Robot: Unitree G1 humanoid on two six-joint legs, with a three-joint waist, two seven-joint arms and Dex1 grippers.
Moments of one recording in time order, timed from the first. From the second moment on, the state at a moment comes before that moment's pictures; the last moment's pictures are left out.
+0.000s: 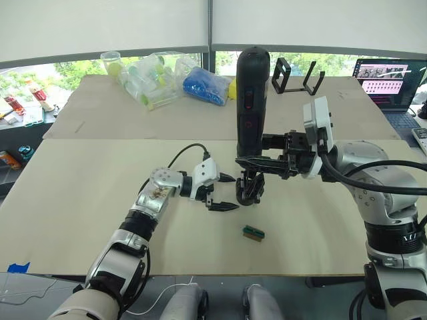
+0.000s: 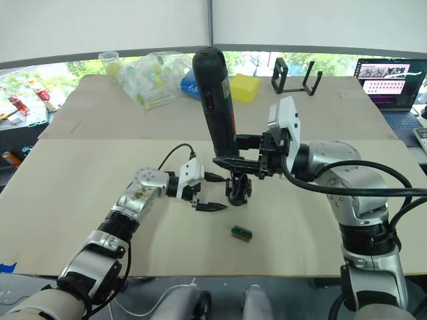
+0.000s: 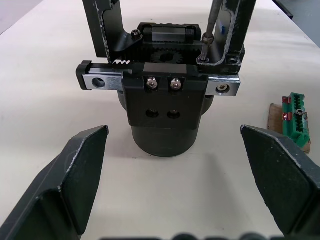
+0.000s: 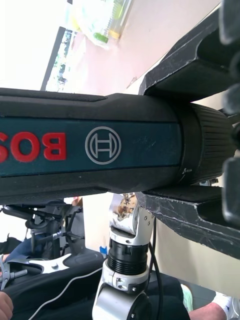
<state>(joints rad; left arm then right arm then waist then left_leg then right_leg) -0.73 0.28 -0.26 0.53 -0.12 0.01 -1.23 -0.63 -0.63 -0.02 -0.28 0.67 0.61 1.01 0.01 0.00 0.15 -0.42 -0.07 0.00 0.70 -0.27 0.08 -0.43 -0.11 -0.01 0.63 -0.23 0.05</state>
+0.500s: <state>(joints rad) -0.74 0.27 -0.26 0.57 -0.11 -0.02 -1.23 -0.60 -0.63 -0.04 -0.30 0.68 0.60 0.98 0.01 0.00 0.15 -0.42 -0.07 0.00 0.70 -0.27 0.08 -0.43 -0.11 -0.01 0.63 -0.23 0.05</state>
